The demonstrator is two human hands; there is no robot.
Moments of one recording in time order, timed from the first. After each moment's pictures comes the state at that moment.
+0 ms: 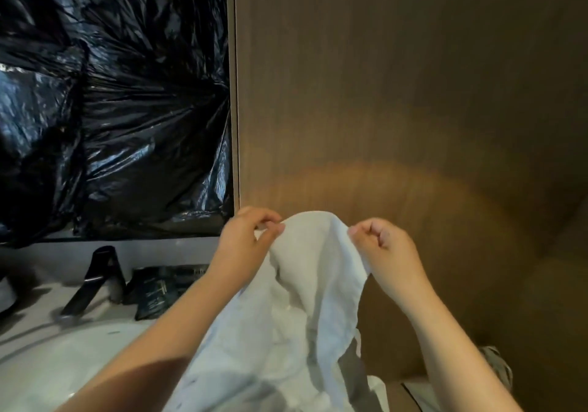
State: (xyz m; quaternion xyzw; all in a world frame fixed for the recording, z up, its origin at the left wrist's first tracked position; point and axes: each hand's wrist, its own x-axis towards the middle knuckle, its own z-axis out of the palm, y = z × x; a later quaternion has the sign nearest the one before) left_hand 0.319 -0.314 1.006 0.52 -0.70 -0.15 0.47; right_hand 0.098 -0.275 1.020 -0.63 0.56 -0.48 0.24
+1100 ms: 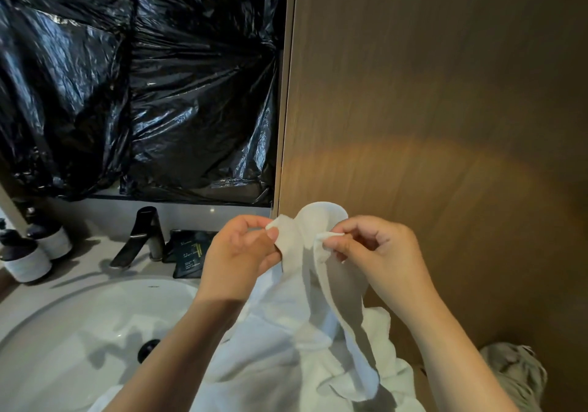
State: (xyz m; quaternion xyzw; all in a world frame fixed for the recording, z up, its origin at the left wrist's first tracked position) left_hand 0.356 -0.243 0.979 0.44 -0.42 -0.47 0.63; right_hand 0.162 -0.256 1.008 -0.70 0.44 -0.47 0.31
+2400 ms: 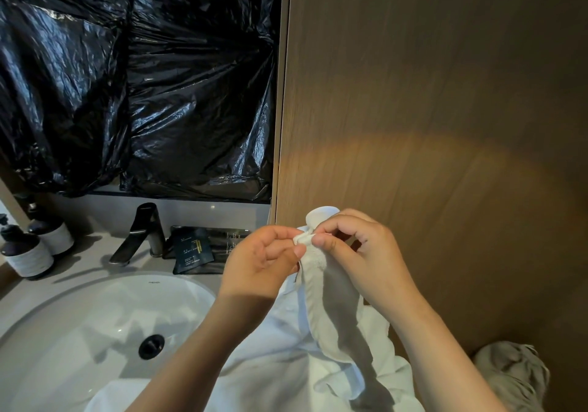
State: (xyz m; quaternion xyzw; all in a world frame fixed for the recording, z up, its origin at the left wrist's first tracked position) left_hand 0.334 -0.230 0.976 0.42 -0.50 -0.48 0.58; right_hand 0.171 -0.264 0.999 -0.75 0.41 -0.45 0.26
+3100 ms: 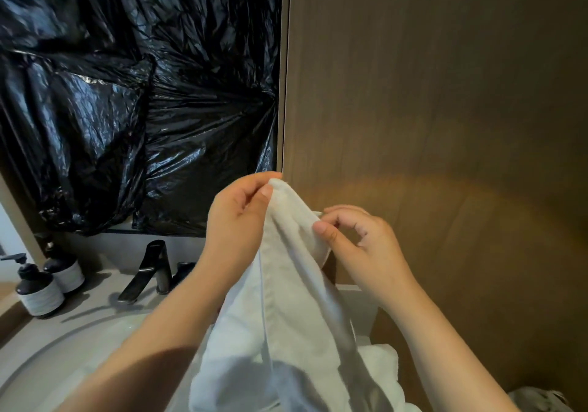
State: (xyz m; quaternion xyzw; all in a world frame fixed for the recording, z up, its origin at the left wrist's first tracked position) left_hand 0.351 -0.265 1.066 0.47 -0.57 -0.23 0.63; right_hand 0.173 -0.284 1.043 -0.77 0.38 -0.47 0.22
